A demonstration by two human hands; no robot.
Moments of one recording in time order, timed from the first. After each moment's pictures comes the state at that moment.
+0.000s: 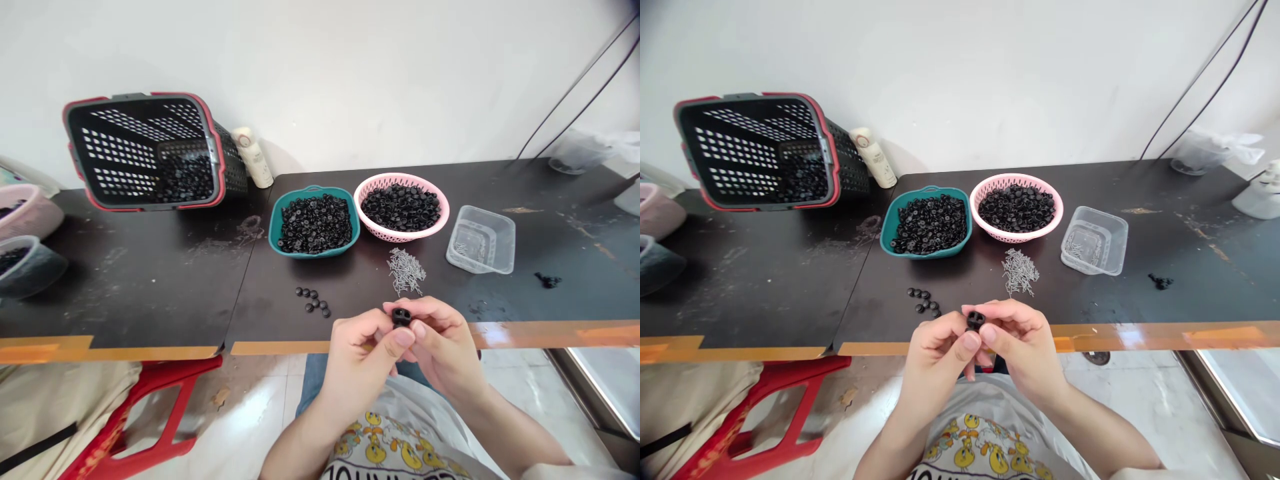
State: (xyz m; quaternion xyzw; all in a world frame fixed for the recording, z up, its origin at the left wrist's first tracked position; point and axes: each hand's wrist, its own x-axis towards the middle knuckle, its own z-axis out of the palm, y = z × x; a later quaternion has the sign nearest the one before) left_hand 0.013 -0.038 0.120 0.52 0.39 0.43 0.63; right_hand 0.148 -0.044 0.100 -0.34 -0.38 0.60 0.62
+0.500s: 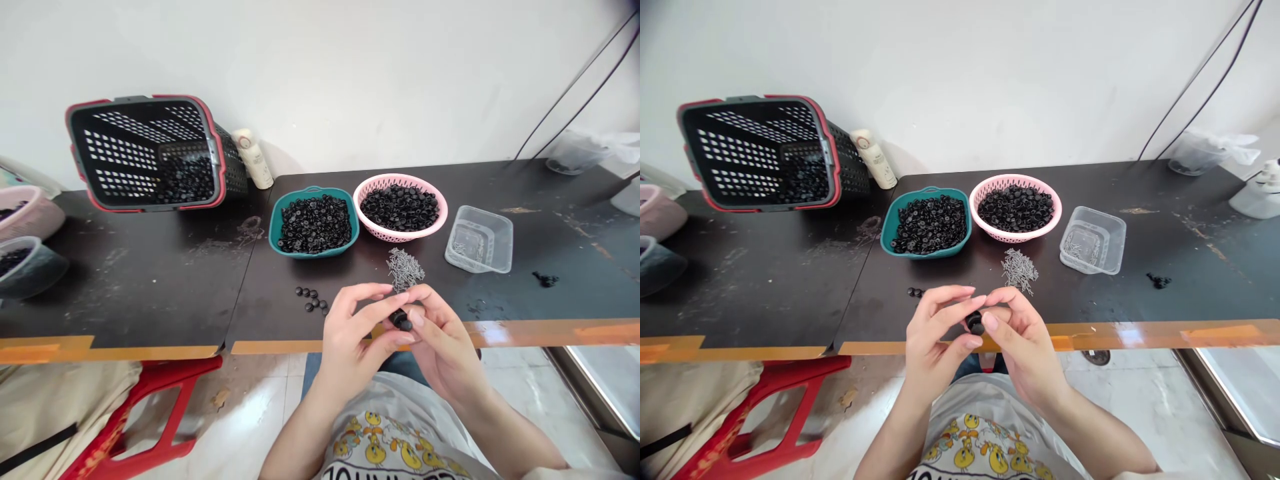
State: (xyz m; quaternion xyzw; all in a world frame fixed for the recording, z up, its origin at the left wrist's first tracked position) left_hand 0.006 -0.023 0.102 0.71 0.35 0.54 0.29; right_hand 0.149 -0.048 0.101 -0.35 -0.34 0.63 0.60
